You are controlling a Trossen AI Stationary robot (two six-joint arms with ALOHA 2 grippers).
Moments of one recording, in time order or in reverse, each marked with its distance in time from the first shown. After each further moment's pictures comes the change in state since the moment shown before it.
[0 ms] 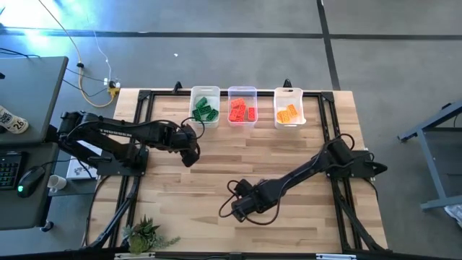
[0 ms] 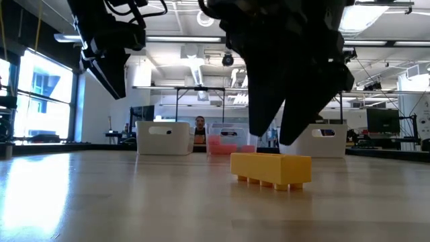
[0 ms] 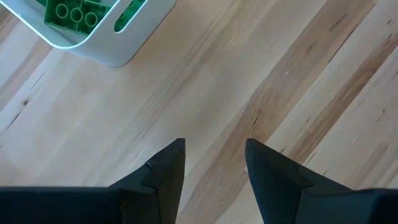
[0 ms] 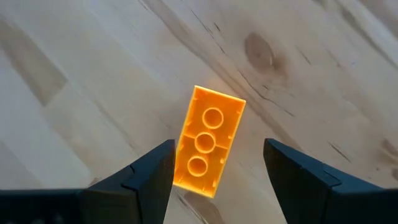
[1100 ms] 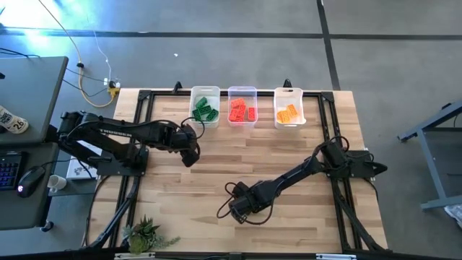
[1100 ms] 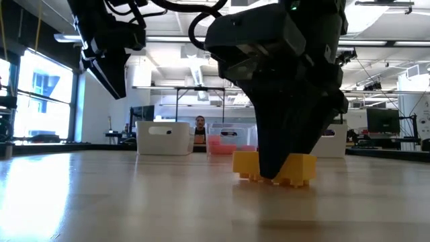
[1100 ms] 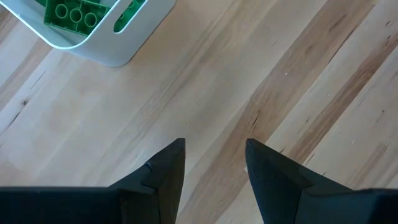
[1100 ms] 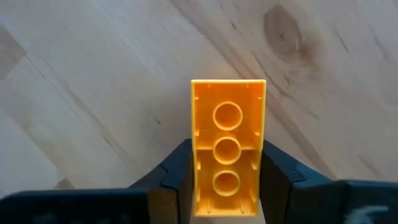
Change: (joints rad) left arm 0.000 0.000 0.000 0.002 0.000 -0.001; right arm -0.026 0.079 0.001 0.034 -0.064 -0.079
